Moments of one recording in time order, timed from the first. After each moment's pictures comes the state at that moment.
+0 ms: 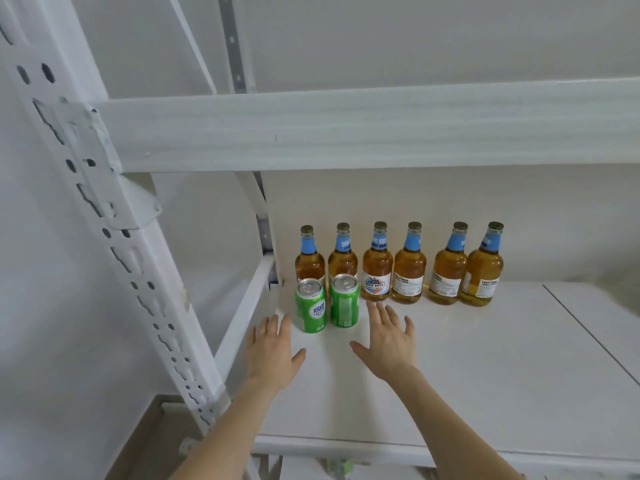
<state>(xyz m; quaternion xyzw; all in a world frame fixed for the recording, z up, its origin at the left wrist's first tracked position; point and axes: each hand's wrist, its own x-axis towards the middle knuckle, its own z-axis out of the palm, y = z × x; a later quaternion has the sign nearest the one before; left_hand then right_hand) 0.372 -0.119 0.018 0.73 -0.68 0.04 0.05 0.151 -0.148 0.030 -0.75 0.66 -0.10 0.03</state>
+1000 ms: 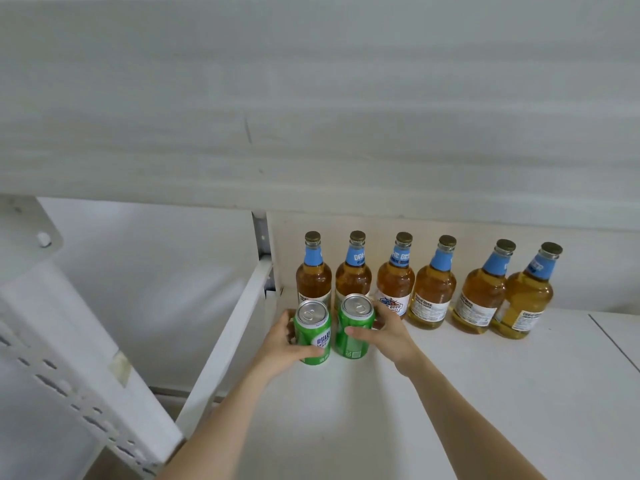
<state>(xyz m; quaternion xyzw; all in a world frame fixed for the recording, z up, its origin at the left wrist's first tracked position) 0.382 -0.221 -0.004 0.59 -0.50 -0.49 0.41 0.155 -0.262 0.013 -0.56 0.51 -0.36 0.54</state>
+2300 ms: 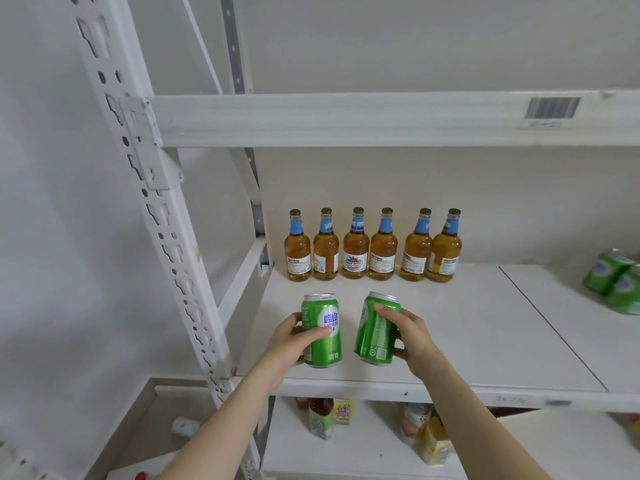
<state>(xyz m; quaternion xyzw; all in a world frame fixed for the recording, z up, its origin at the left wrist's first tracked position) 0.309 -0.018 0.057 0.55 -0.44 -0.57 0.42 0.079 -0.047 0.064 -0.38 0.55 -0.45 0.60</state>
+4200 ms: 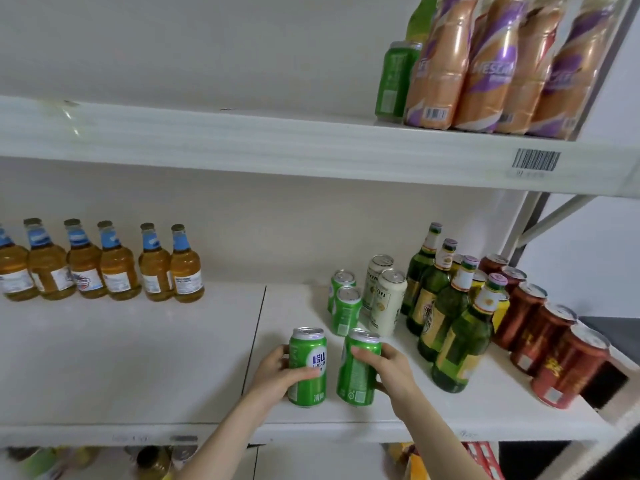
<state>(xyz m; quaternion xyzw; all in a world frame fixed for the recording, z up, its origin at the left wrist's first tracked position) -0.327 -0.063 0.034 0.54 -0.44 -0.57 0.42 -0.545 -0.063 0.057 -0.38 0.57 -0.48 0.55</state>
